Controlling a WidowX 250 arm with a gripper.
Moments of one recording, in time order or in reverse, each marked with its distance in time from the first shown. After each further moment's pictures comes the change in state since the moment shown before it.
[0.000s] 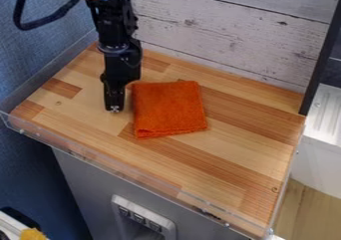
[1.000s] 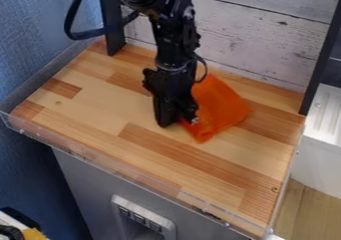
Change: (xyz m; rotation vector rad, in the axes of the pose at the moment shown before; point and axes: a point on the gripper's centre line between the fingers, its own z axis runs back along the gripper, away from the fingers) arm 0.079 -0.041 0.007 0.003 -0.080 0.637
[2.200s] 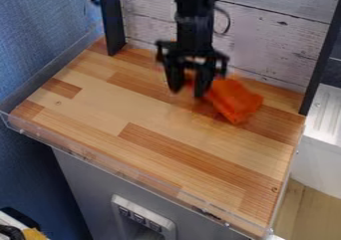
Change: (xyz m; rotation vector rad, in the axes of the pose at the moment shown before) arm 0.034 0.001 0.055 -0.098 0.045 0.283
